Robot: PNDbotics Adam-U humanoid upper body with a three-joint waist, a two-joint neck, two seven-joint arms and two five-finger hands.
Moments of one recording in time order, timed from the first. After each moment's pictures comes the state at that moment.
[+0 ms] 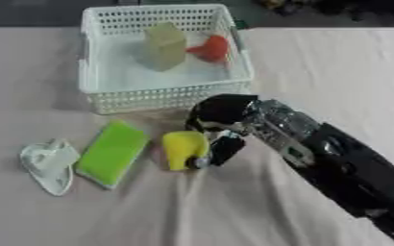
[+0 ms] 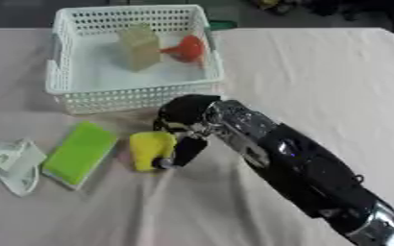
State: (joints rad) left arm -0.29 0.47 0.06 -1.99 -0.22 -0.52 -0.04; right arm -0.69 -0.51 0.51 -1.53 0.94 -0.15 0.56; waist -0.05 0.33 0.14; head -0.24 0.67
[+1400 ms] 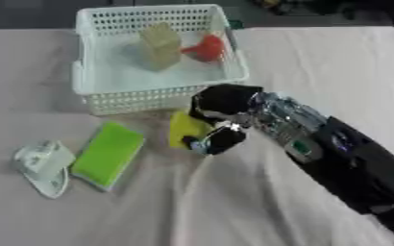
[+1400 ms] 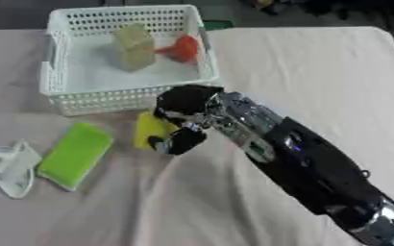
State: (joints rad) left arm -0.29 0.47 0.07 -1.99 -0.22 -0.51 -0.04; right arm -0.70 -0.53 0.49 -1.61 0.85 -0.09 0.54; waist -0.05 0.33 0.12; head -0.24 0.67
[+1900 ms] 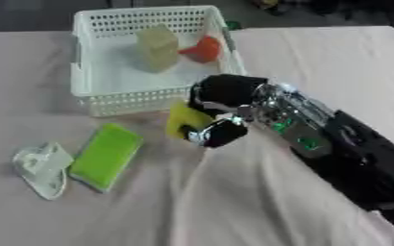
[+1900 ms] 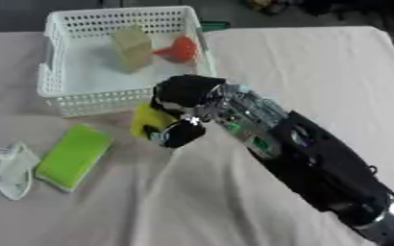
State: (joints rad) left arm -0.29 0.47 0.07 -1.99 -0.22 -0.51 -0.04; right arm -0.71 -0.56 0.48 -1.70 0.81 -0.06 0.54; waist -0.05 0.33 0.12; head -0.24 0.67
